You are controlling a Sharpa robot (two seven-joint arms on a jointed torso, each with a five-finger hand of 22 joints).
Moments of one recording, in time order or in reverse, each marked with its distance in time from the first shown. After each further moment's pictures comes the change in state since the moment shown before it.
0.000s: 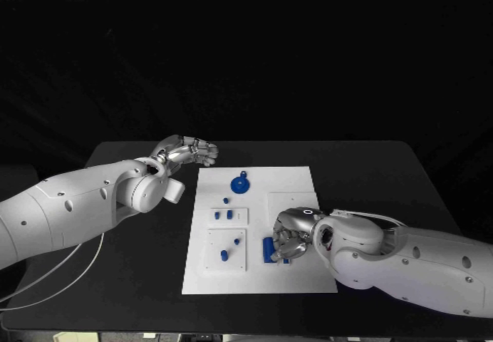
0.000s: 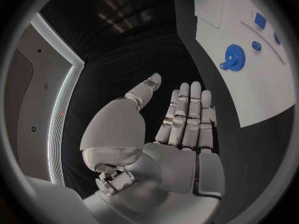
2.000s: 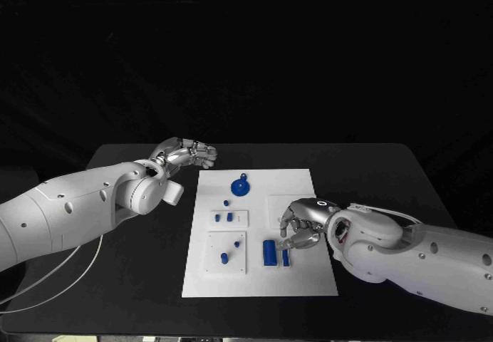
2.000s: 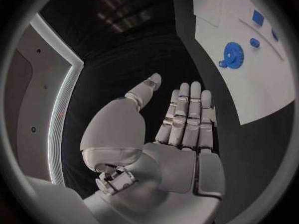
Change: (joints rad) left arm 0.000 -0.001 0.000 -0.014 0.000 0.005 -0.001; left_hand 0.000 0.000 0.000 0.000 0.000 0.000 0.000 0.000 -0.001 0.000 0.000 0.000 0.000 0.000 0.000 -0.004 0.004 0.000 0.000 0.000 -0.004 0.003; right arm 0.013 -0.067 0.035 -0.028 0.071 -0.098 0.108; right_hand 0.000 -0.050 -0.040 0.054 0.000 -0.026 -0.005 -0.029 -0.014 -0.038 0.001 -0.073 -0.059 -0.011 -0.002 -0.014 -0.011 0.006 -0.014 0.008 -0.010 0.000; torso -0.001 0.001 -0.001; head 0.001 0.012
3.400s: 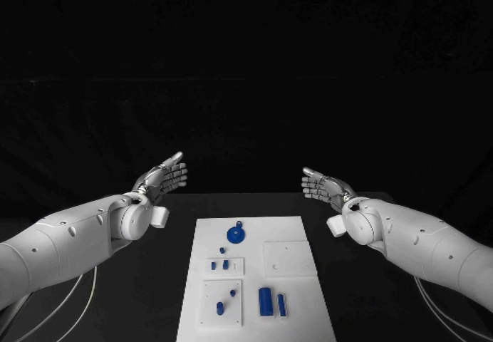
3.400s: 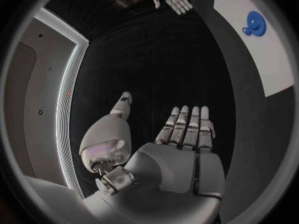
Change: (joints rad) left arm -0.003 0.094 0.002 -0.296 0.225 0.071 0.067; left_hand -0.539 0.033 -0.264 0.117 -0.064 -0.445 -0.105 -0.127 -0.245 -0.641 -0.074 -0.038 -0.083 -0.528 -0.042 -0.256 -0.274 -0.031 -0.356 0.017 -0.335 -0.198; right arm 0.002 0.327 0.175 -0.930 1.190 0.123 0.565; right_hand -0.400 0.248 -0.337 0.027 0.041 -0.623 0.032 -0.145 -0.275 -0.729 0.119 -1.025 -1.010 -0.876 0.231 -1.016 -0.708 -0.111 -0.953 0.185 -0.875 -0.794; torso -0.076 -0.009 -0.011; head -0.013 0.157
